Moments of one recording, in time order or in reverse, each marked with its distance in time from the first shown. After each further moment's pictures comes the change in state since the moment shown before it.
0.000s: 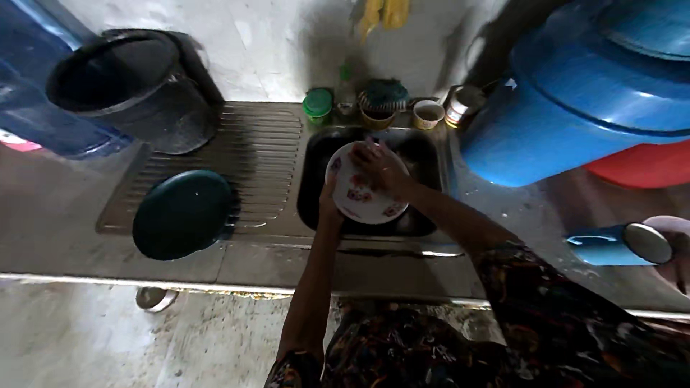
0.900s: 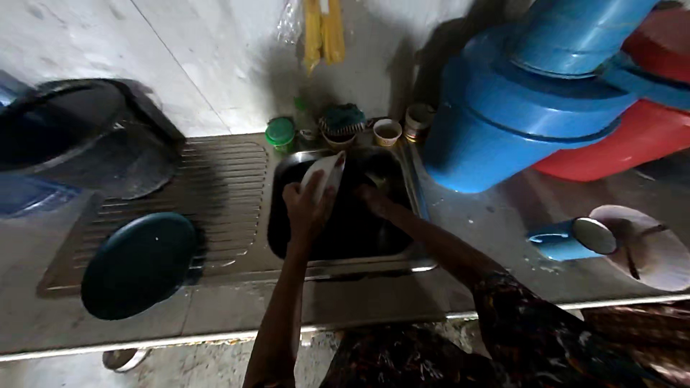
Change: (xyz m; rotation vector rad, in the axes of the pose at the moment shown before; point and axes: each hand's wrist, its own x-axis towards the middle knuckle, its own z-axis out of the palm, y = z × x) left_hand 0.009 0.047 0.048 1.186 -0.024 0.568; right_hand -0.063 0.014 -0.029 0.547 -0.148 0.379
